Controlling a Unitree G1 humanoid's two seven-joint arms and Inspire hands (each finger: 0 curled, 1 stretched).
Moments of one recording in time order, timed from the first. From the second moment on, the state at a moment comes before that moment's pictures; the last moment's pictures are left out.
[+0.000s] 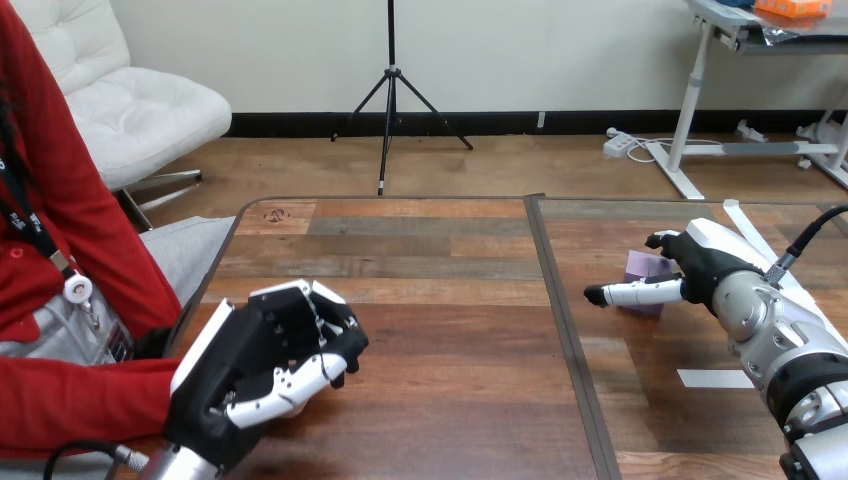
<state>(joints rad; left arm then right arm) 0.00 0.16 0.16 0.46 -0.31 -0.60 -0.73 -0.86 -0.42 0.30 1.34 -0.53 0.00 0.02</state>
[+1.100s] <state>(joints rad) 0.04 0.16 0.16 0.41 -0.32 -0.57 -0.71 -0.89 -0.42 0.32 1.34 -0.56 0.00 0.02</state>
